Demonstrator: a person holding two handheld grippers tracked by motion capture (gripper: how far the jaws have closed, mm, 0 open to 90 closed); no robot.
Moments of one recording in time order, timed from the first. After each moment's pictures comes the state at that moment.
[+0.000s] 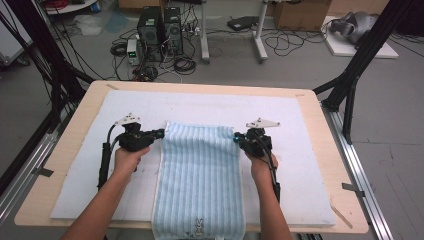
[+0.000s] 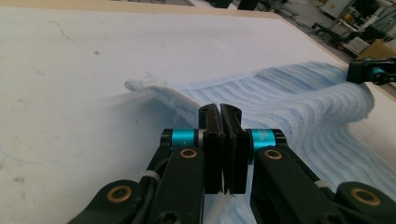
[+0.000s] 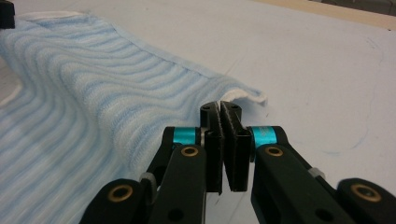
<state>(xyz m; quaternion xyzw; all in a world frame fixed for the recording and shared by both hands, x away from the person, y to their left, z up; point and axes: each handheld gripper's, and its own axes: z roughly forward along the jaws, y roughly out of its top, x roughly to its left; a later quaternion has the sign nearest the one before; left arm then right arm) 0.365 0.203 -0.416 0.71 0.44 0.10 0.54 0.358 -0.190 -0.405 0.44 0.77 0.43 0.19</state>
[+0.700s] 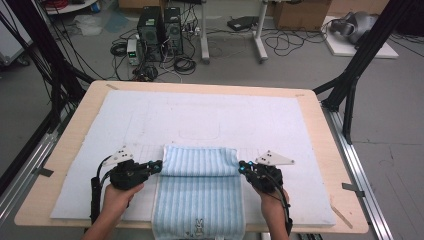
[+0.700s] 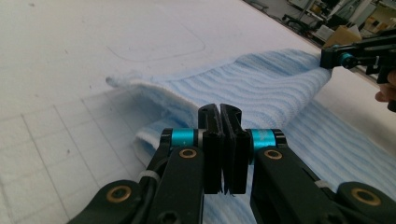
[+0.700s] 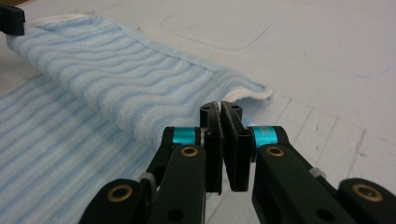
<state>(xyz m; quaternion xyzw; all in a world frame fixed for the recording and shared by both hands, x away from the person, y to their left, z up) 0.270 0.204 -0.434 0.73 0.40 0.09 0.55 0.267 -0.207 -0.421 0.41 0.77 0.45 0.18</state>
